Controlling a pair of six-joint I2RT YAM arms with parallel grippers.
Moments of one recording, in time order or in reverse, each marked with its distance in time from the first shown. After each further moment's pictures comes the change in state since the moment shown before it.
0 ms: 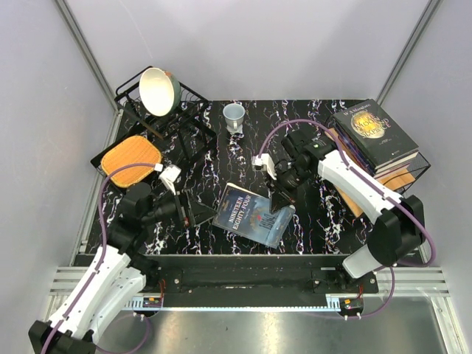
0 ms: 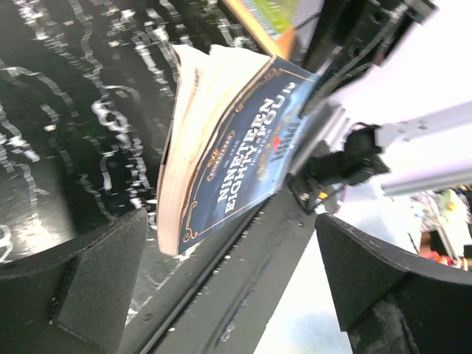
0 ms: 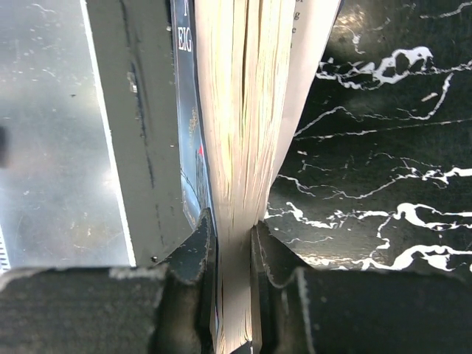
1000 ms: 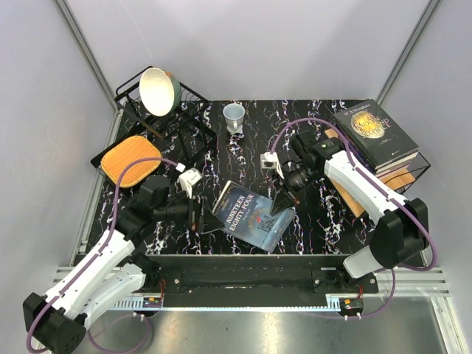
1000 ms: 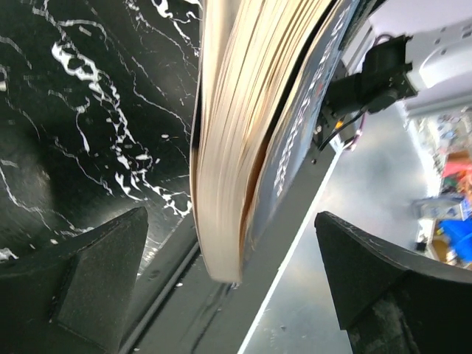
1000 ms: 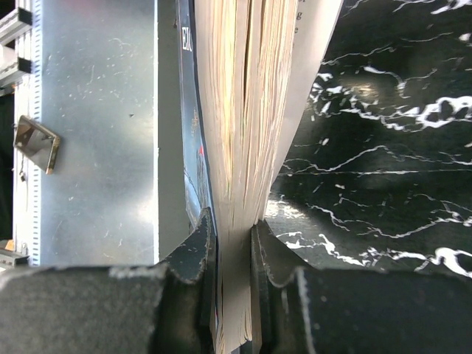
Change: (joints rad) left arm -0.145 0.148 0.106 -0.169 -0.005 0.173; right arm -0.070 -0.034 -0.039 -0.044 -0.233 -0.105
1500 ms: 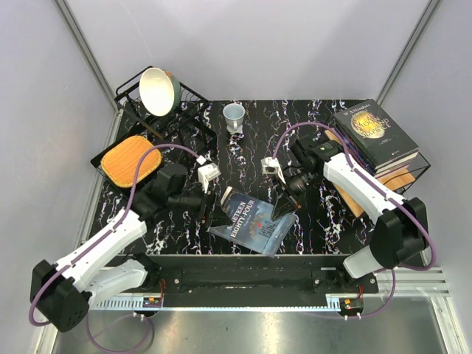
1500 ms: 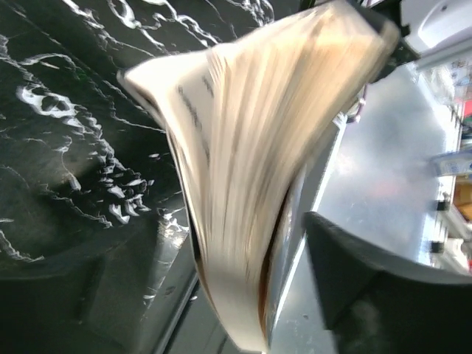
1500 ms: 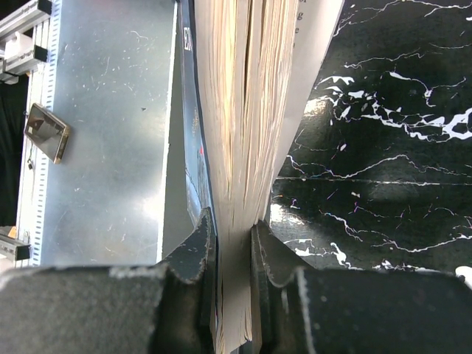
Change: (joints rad) left arm -0.075 0.203 0.118 0.030 0.047 0.153; right arm 0.000 -0.003 -0.050 -0.027 -0.056 -0.092
